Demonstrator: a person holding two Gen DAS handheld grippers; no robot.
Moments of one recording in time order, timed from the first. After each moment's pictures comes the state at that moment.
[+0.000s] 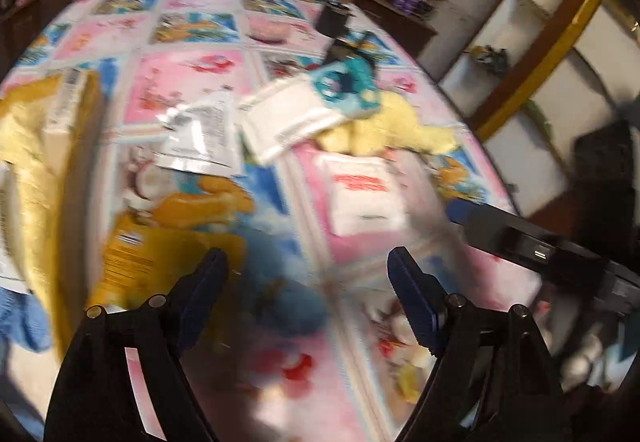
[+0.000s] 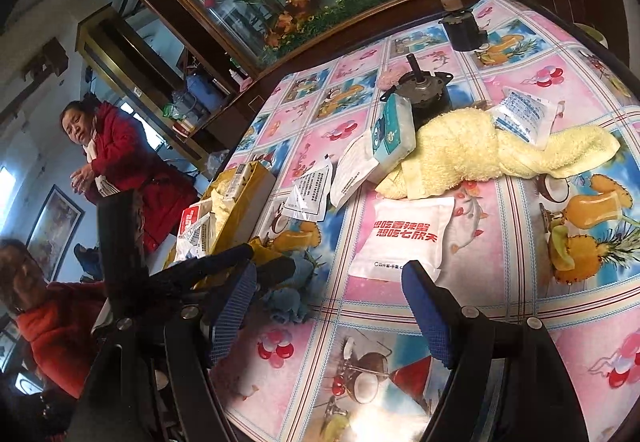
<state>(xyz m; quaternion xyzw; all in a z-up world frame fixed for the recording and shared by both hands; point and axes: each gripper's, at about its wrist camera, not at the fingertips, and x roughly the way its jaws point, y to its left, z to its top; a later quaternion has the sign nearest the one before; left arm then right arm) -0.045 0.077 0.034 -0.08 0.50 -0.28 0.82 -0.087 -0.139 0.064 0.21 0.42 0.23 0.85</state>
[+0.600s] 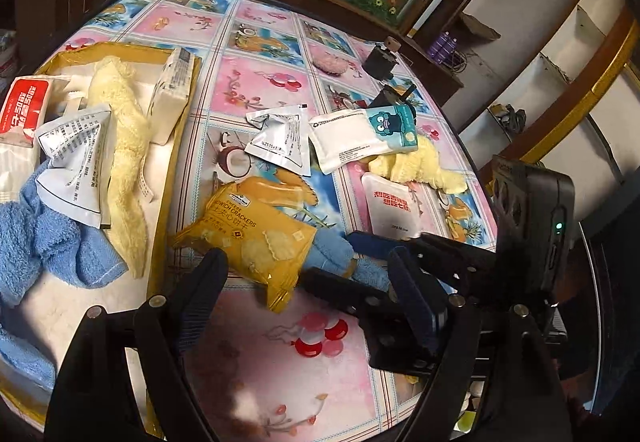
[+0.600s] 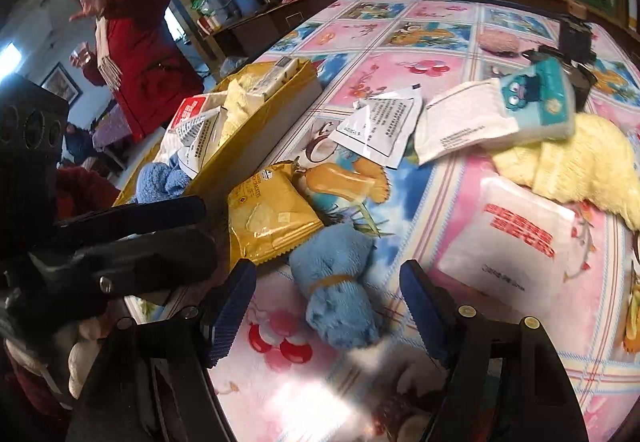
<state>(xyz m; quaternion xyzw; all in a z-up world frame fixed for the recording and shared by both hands) -0.067 0.140 0.048 -0.15 0.46 -0.19 0.85 -0.064 -0.025 0.029 0.02 0.48 0.29 0.83</state>
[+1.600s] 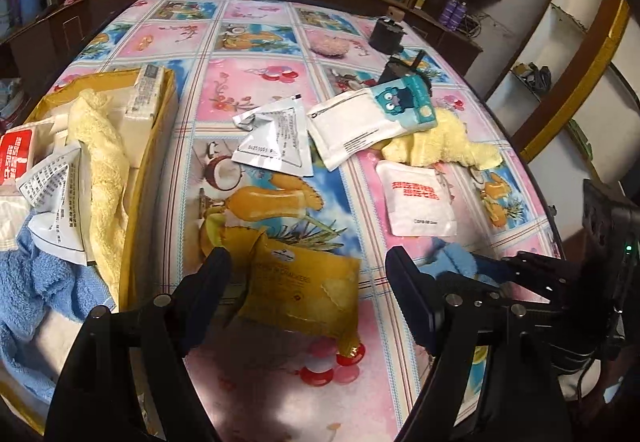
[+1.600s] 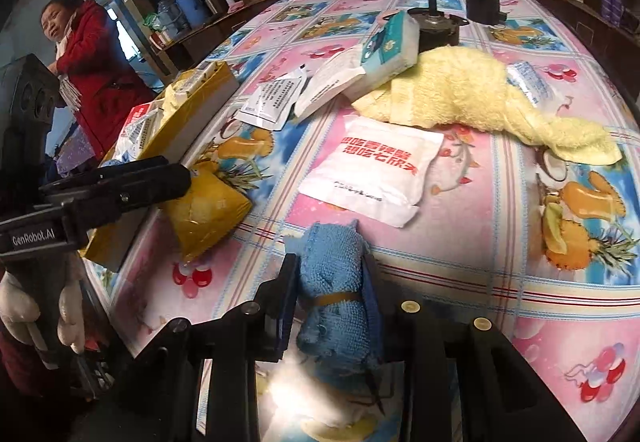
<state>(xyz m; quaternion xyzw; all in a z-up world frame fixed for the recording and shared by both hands) -0.054 0.099 0.039 -0.05 0.48 -0.14 0.86 -0.095 -0.112 0.026 0.03 0.49 0.20 0.85</state>
